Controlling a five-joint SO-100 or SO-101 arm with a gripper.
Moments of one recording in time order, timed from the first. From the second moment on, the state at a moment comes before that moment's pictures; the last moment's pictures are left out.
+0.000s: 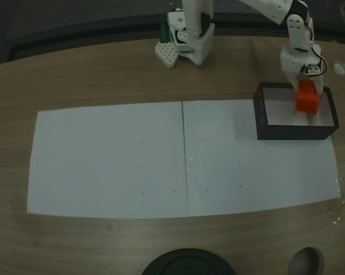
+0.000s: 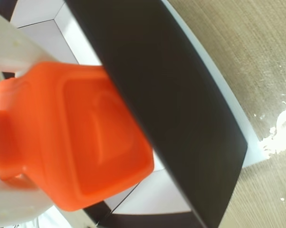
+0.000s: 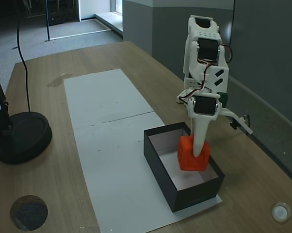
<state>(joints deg) -56.9 100.9 105.6 54.4 -3.5</state>
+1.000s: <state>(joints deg) -40.4 115.0 92.3 71.6 -5.5</state>
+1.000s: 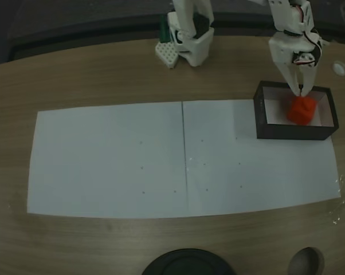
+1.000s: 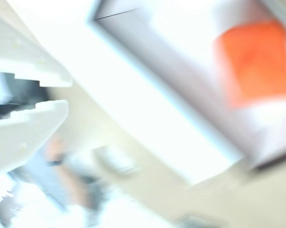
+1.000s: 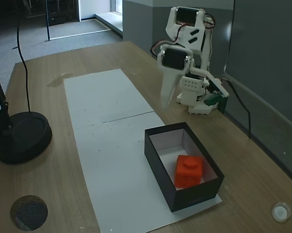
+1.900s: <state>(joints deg) 12.7 198.0 129.8 73.5 -9.3</state>
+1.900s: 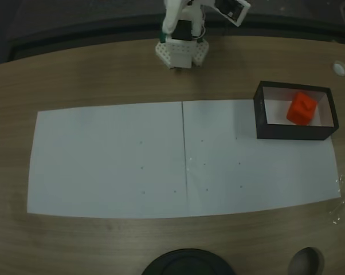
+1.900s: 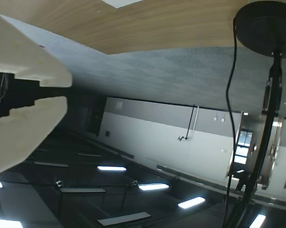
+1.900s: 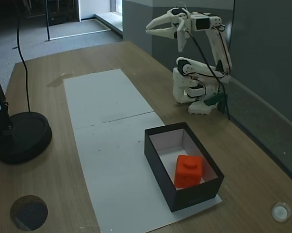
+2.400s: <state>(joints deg) 4.3 198.0 162.8 63.1 -4.8</state>
